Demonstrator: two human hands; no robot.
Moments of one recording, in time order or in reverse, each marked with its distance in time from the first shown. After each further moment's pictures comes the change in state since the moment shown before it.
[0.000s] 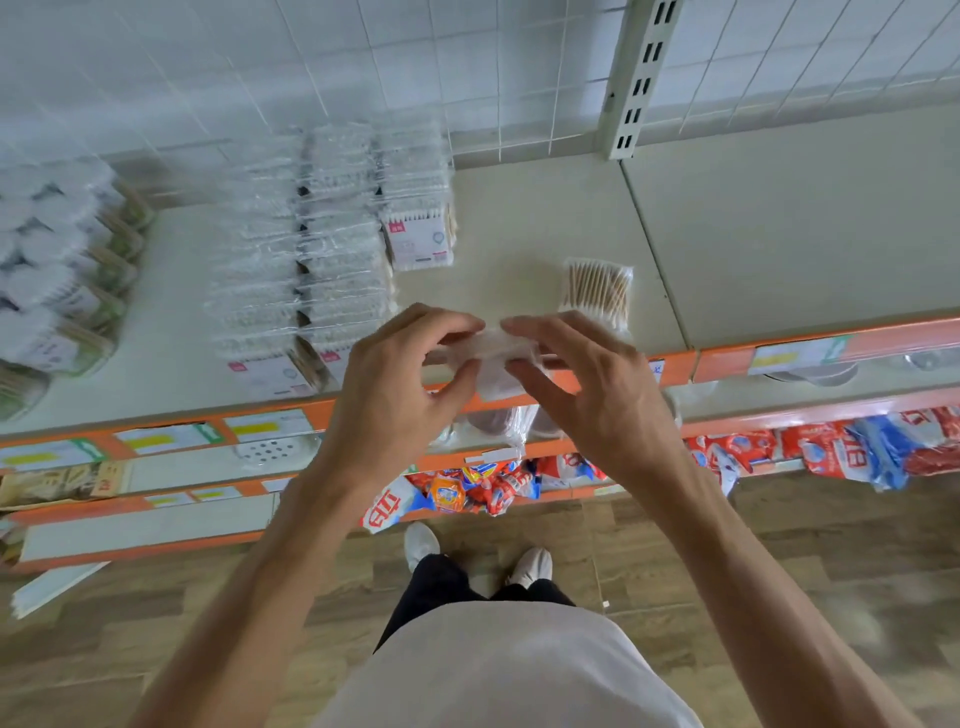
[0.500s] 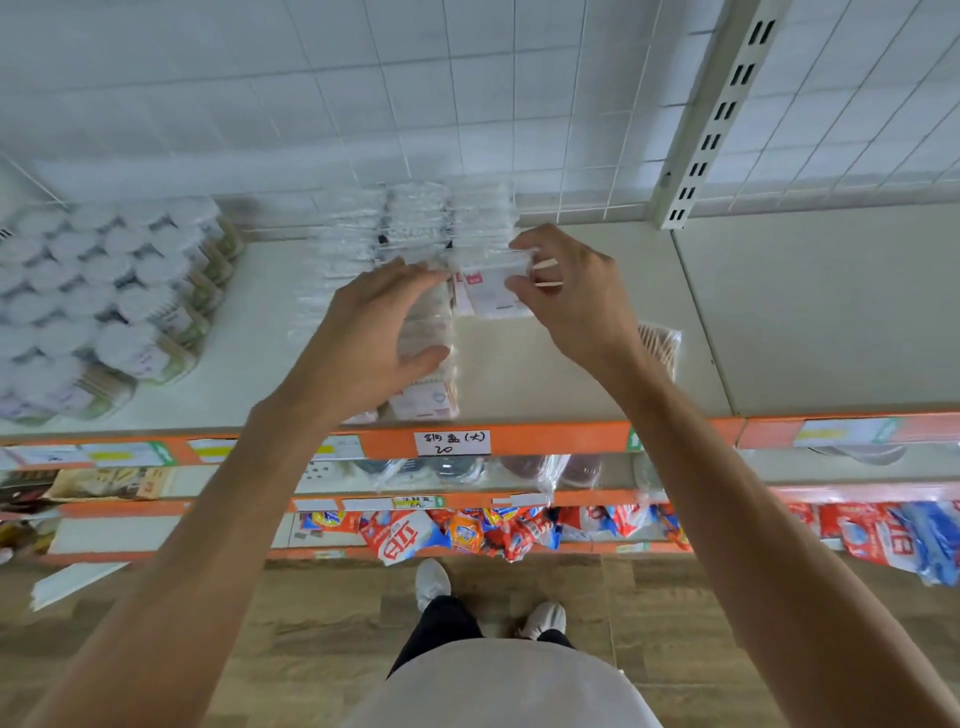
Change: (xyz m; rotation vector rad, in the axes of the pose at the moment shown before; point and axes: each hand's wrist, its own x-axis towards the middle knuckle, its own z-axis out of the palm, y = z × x) left_hand 0.046 -0.067 -0.074 0.346 -0.119 -0.032; right_hand 0.135 0.011 0.041 0.053 0.017 0.071
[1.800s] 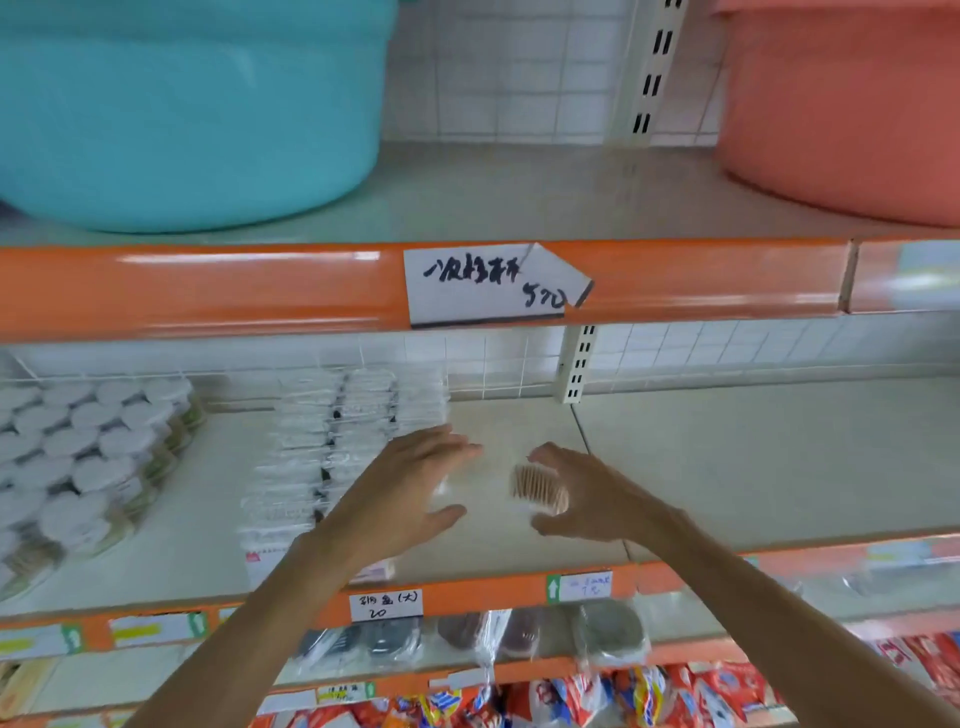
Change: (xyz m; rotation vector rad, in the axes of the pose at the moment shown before) left_hand 0.028 0.069 0.009 0.020 -0.093 0.258; right_hand -0.035 0.032 -0.112 -0.416 -0.601 0.098
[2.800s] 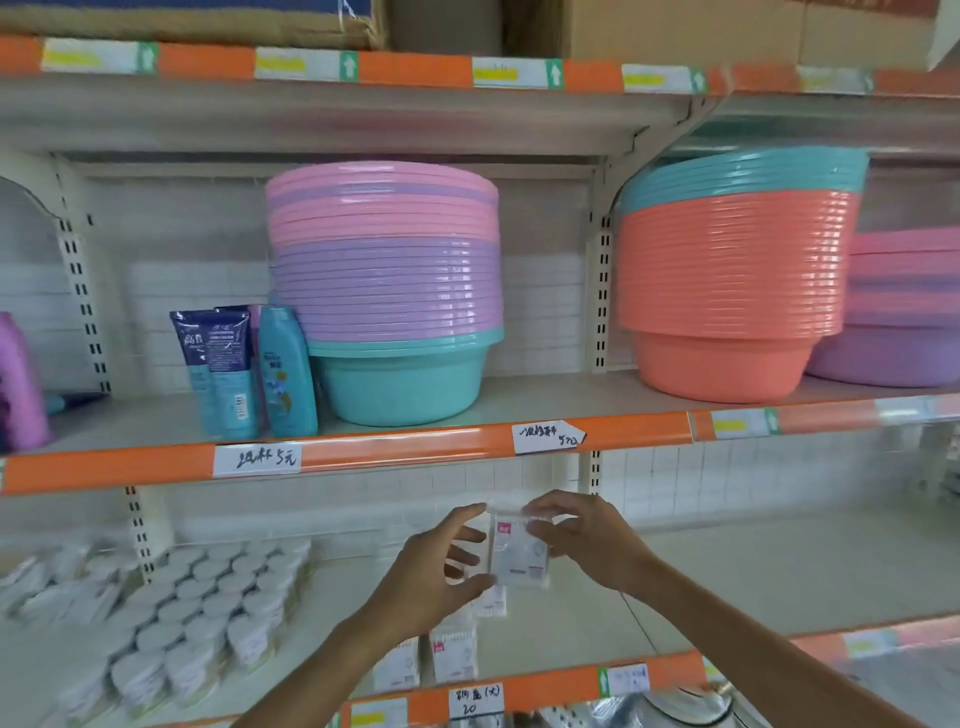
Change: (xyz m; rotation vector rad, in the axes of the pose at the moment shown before) left_hand -0.131 0.073 -0.141 -0.393 0.244 -0.095; right_hand -0.126 -0.212 -0.068 0.638 0.486 -0.146
